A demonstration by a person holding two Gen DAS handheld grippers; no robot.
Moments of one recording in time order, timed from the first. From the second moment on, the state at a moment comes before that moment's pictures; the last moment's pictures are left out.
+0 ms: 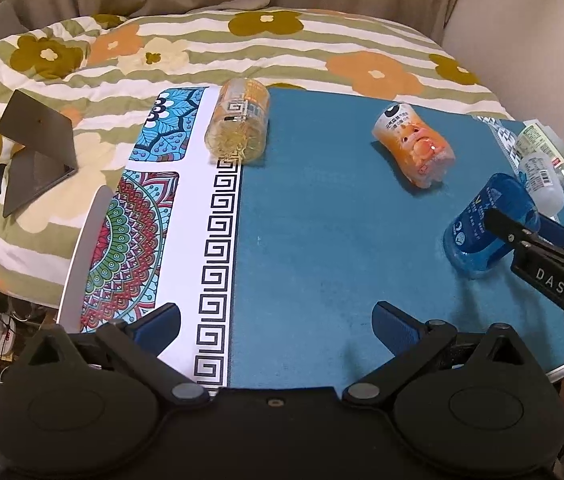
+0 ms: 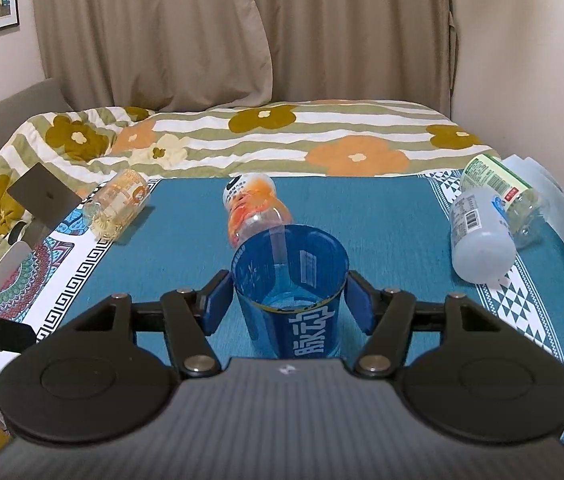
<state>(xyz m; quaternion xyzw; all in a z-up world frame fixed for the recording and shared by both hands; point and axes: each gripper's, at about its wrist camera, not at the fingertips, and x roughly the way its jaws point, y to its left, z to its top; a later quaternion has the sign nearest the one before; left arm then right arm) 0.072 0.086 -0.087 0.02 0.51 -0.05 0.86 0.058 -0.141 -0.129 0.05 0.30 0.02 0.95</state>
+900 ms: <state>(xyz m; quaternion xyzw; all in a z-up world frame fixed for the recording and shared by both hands) 0.016 0.031 -0.011 0.05 0.41 -0.04 0.91 0.006 -0.226 -0.029 0.04 0.46 -0.03 0.89</state>
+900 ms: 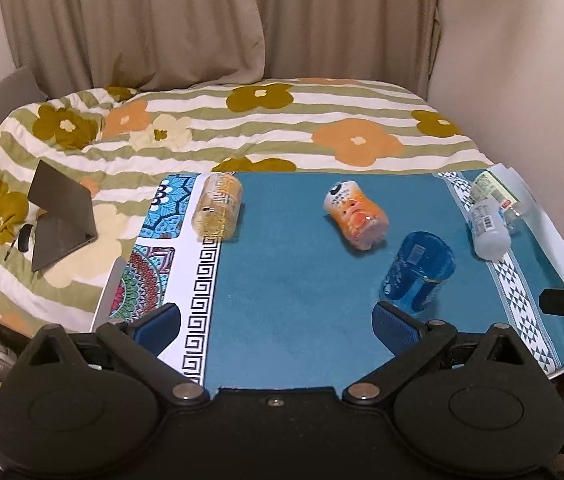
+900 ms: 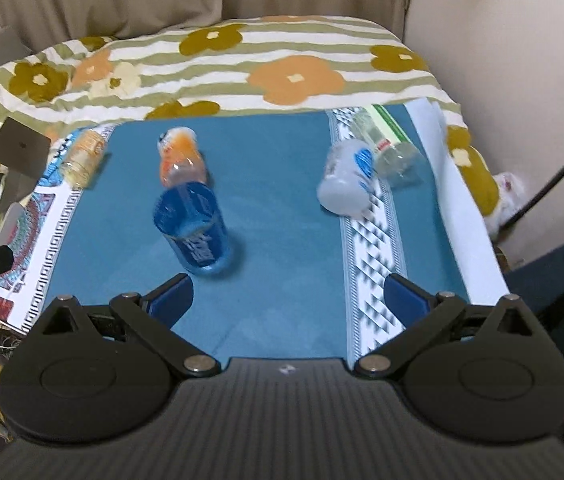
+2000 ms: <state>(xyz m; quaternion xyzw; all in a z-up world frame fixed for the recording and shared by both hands) -0.001 0.002 -0.011 0.07 0.39 -0.05 0.92 -0.014 -0.238 -0.034 0.04 0.46 -0.03 0.88</state>
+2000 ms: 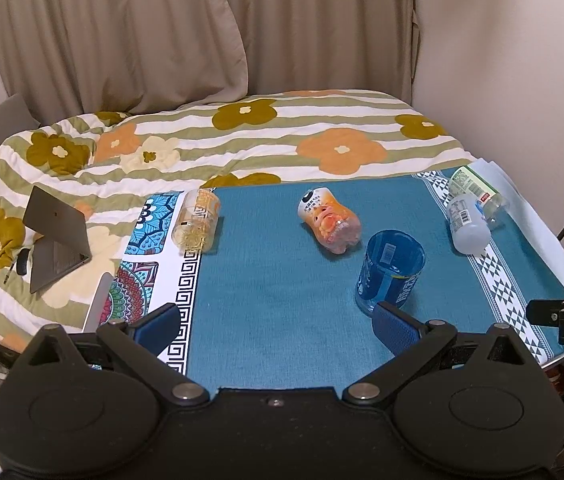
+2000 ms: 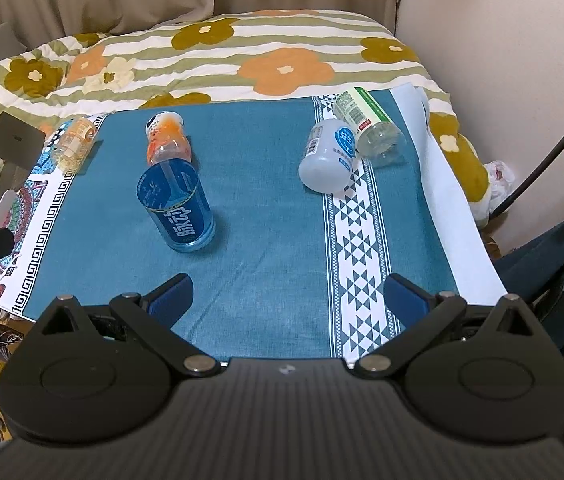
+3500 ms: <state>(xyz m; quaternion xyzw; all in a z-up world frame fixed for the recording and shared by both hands) 0.006 0.008 -0.008 0.07 0.37 -0.05 0.92 -0.011 -0.240 -0.035 0.04 0.47 -0.04 0.88</state>
